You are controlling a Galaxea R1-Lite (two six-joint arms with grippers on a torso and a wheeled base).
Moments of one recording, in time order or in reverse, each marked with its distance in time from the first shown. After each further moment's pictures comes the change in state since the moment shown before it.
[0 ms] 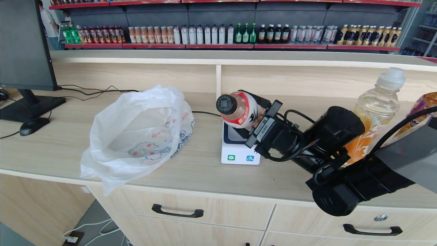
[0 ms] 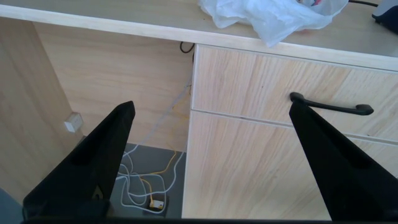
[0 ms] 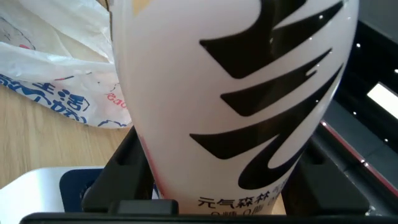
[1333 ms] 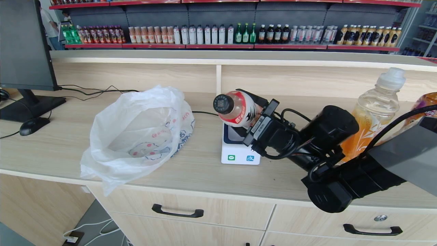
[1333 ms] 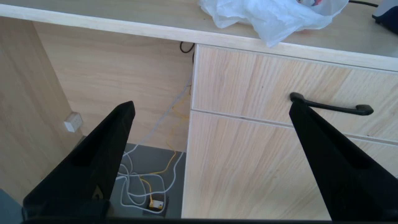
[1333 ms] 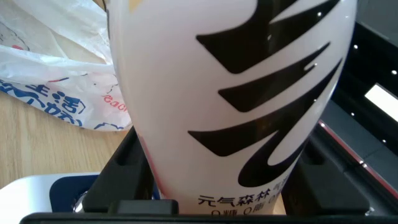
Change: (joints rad) left arm 0.000 0.000 0.000 0.000 0.000 -0.001; right arm 0.000 0.020 -0.038 0.001 0.000 0.001
